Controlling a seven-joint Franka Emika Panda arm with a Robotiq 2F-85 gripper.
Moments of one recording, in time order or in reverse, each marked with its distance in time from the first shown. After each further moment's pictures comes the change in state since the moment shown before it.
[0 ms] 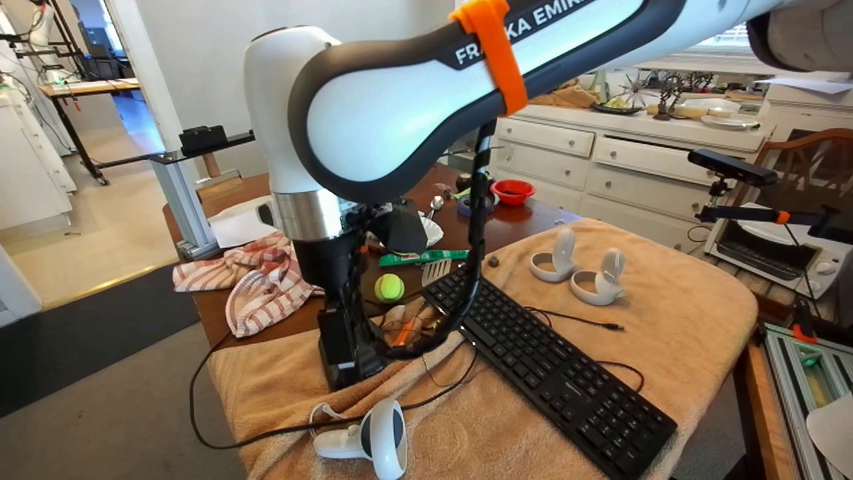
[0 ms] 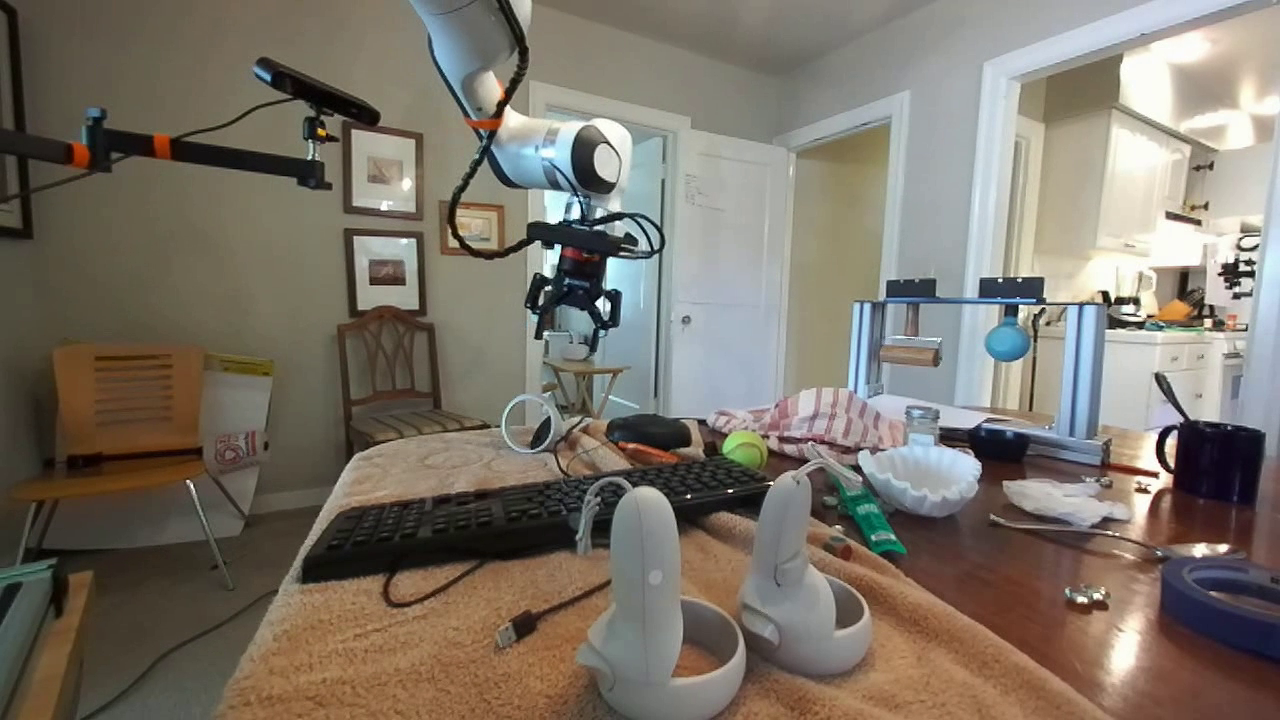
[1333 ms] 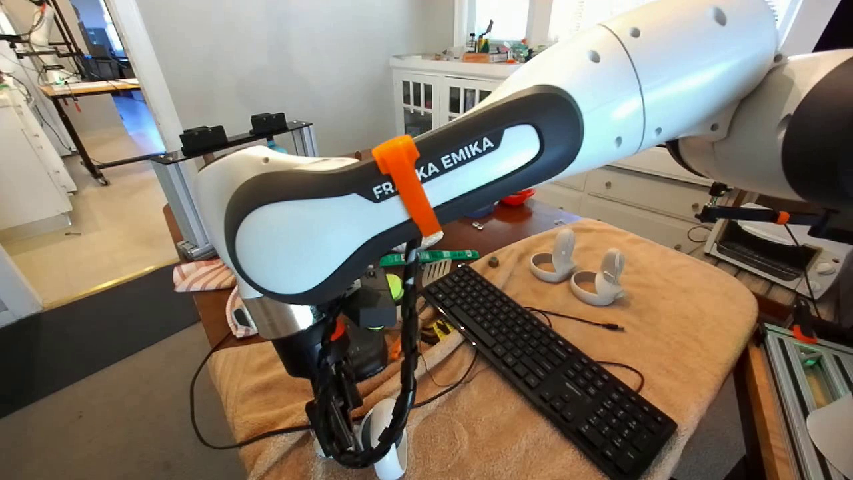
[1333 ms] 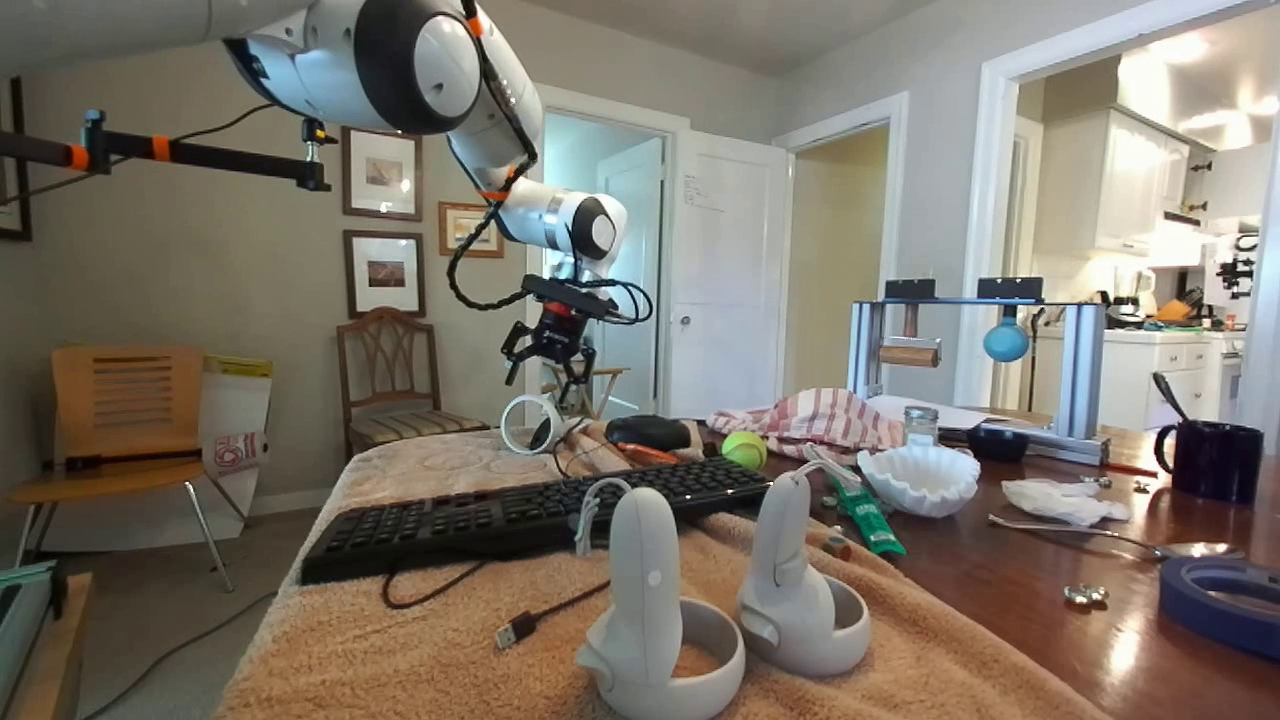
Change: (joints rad) arm 0.071 0.332 0.022 0.372 0.013 -0.243 -0.067
